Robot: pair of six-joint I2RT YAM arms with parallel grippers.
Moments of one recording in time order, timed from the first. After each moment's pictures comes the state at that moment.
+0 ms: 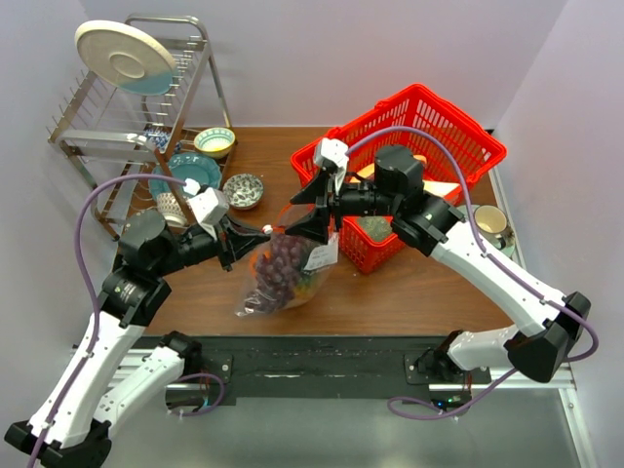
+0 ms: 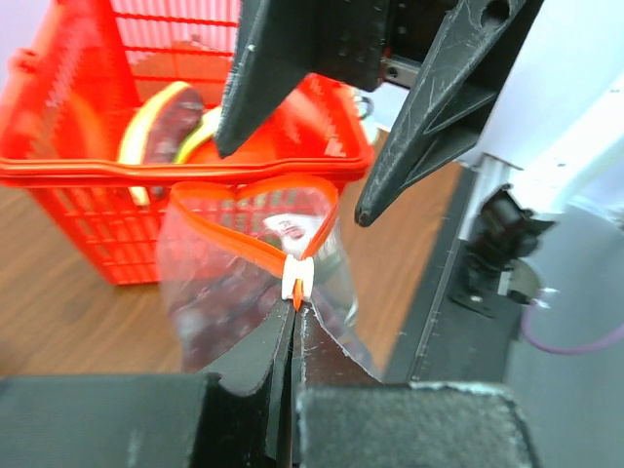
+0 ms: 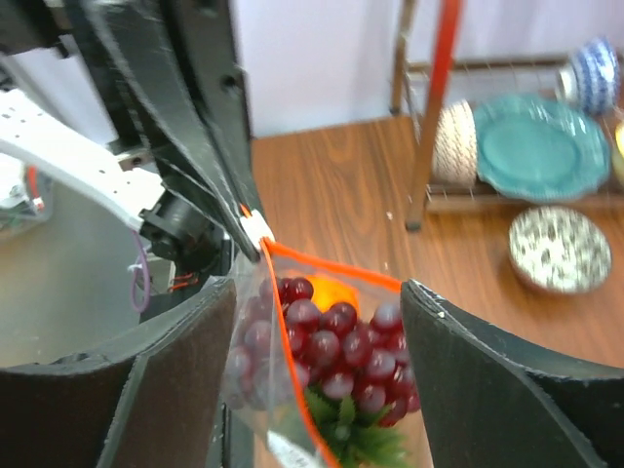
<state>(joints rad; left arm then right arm) -0.43 0.68 0.93 -0.32 0.65 -0.12 0.76 1.32 1.37 -0.21 -0.69 0.02</state>
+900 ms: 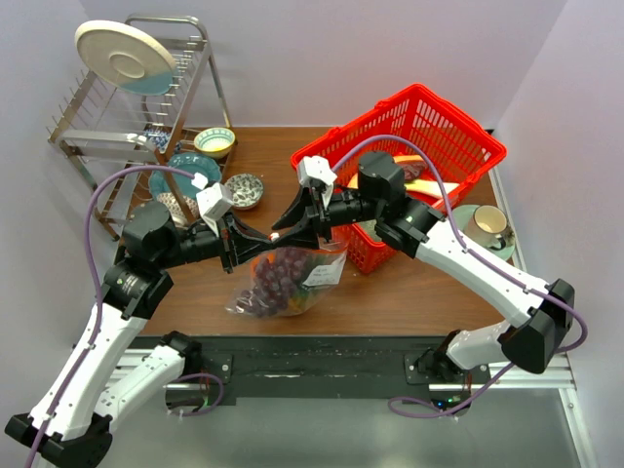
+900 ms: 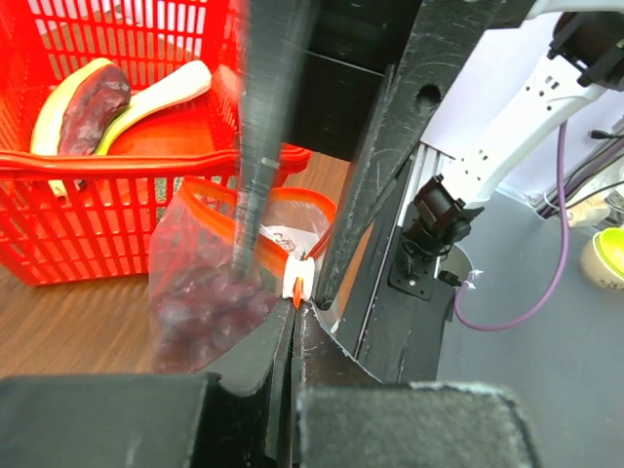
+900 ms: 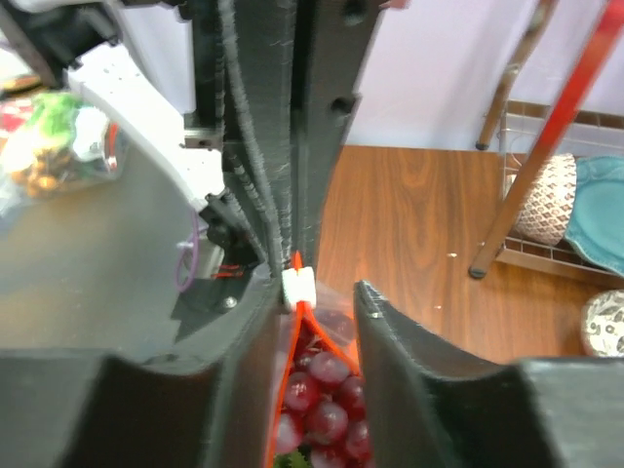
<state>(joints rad) -0.43 0.74 0.98 -0.34 0.80 -0.21 0.81 1.37 1.33 -0.07 -0.89 -0.03</state>
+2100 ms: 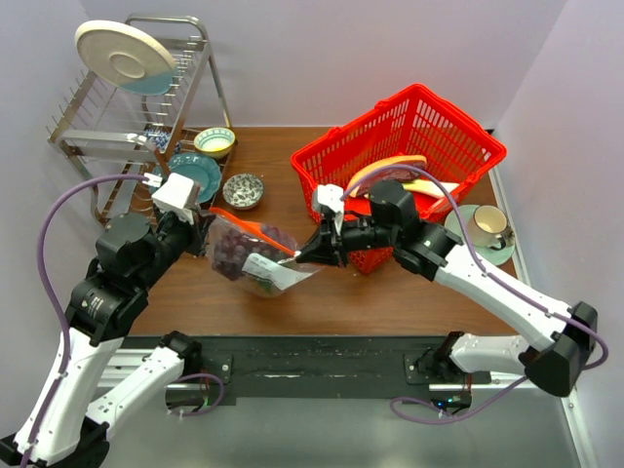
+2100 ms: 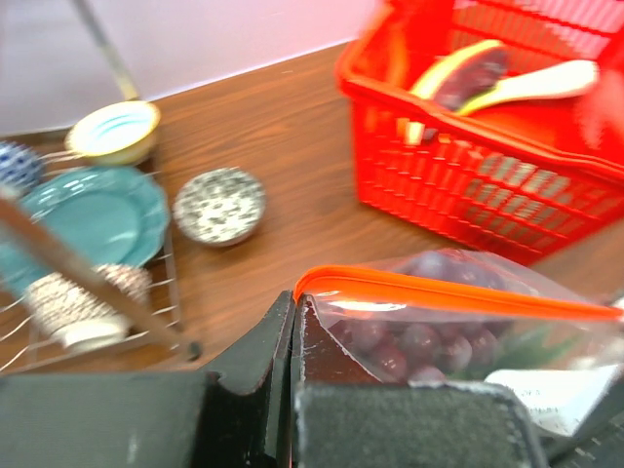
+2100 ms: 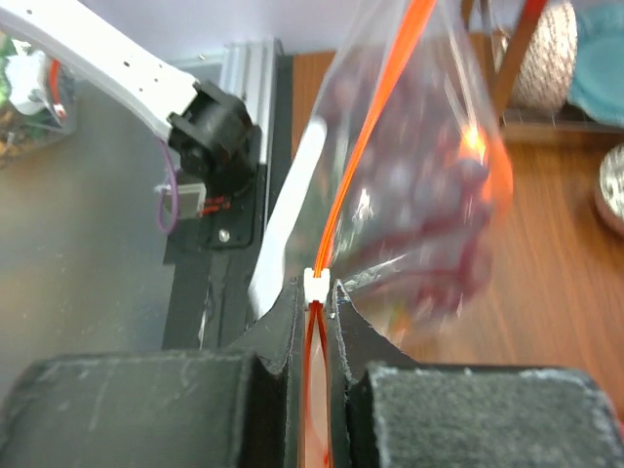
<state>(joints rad) -0.44 0.67 1.14 -0.69 -0.03 -0.01 0.82 1.22 1.13 -0.22 -0.73 -0.07</state>
